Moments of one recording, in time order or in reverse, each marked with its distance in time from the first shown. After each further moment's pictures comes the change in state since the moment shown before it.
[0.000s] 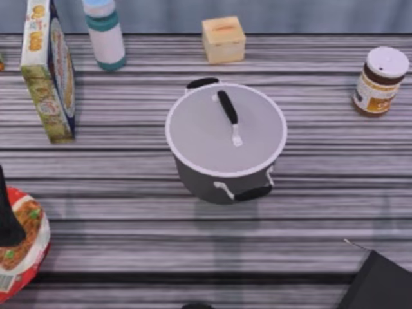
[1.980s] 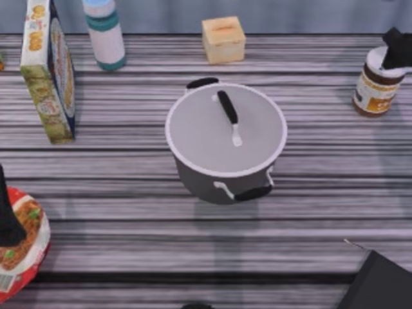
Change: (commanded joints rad) left arm 0.000 0.000 0.000 0.000 0.000 0.000; right arm -0.036 2.401 2.351 -1.262 -0.194 -0.764
